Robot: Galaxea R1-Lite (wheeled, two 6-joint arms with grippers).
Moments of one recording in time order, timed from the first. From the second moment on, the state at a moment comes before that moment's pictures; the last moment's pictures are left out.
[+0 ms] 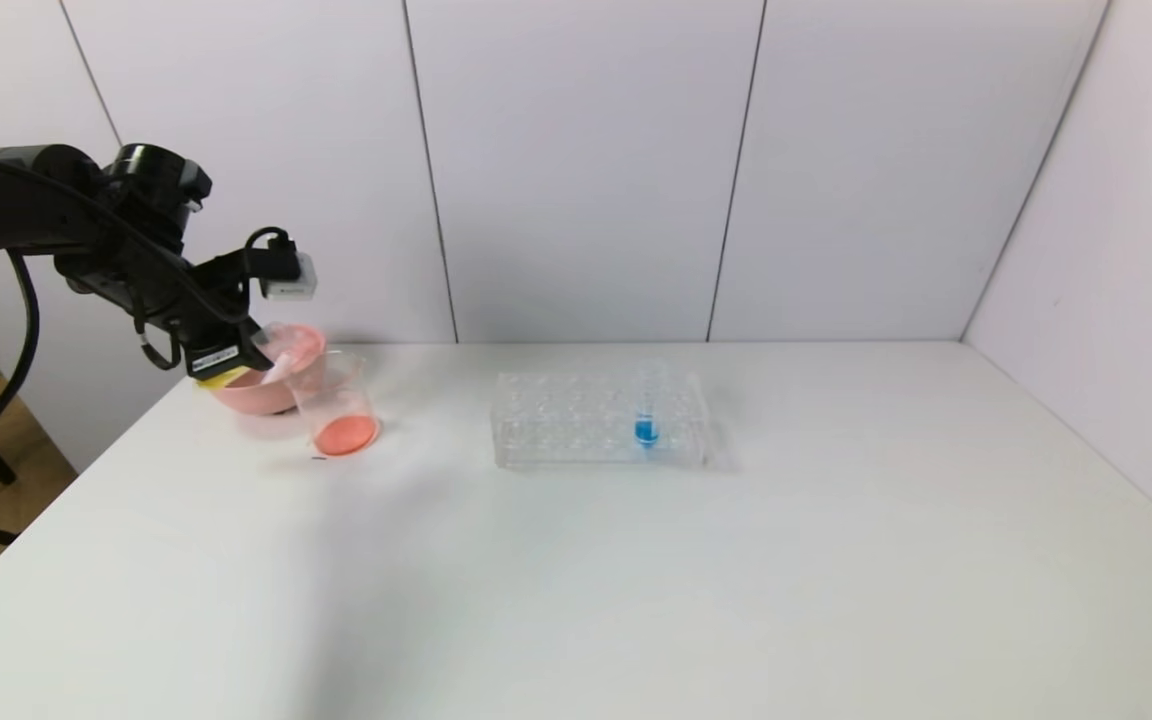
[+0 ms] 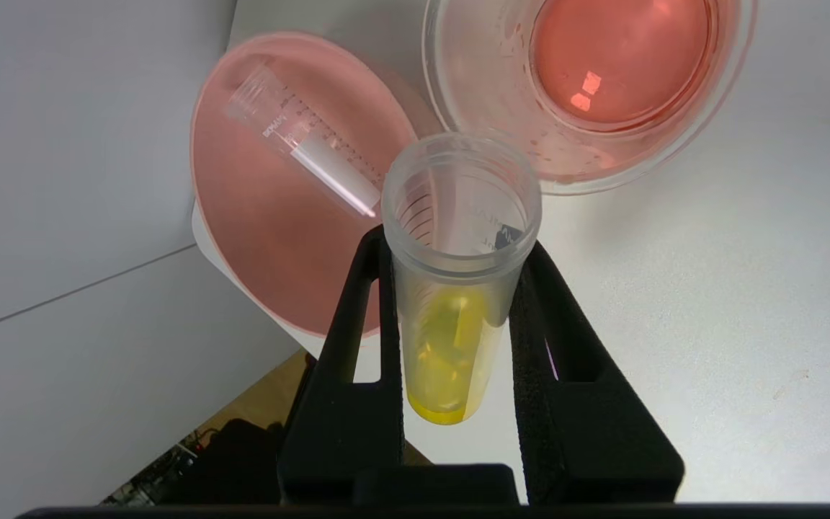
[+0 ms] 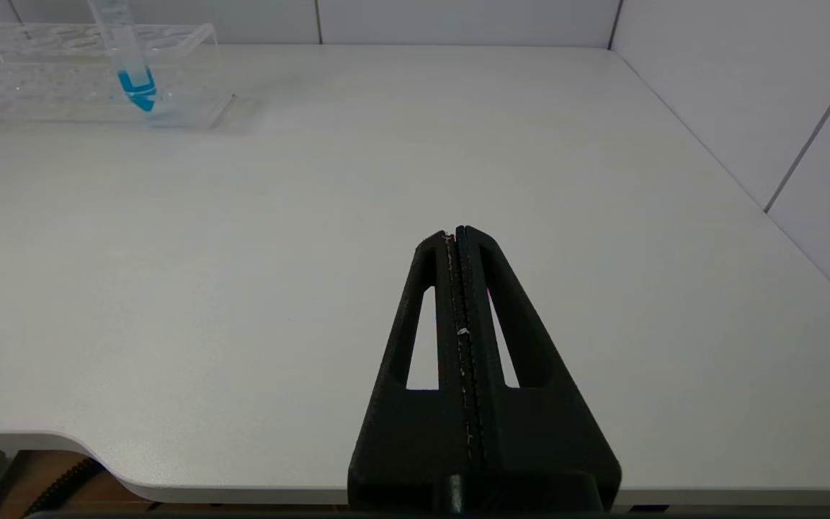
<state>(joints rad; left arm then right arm) 0.09 2.12 -2.00 0.76 -0.11 1.18 0.00 0.00 0.00 0.00 0.00 0.00</state>
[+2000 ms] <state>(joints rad) 0.02 2.12 -2.02 0.87 0.09 1.16 0.00 0.00 0.00 0.00 0.00 0.00</state>
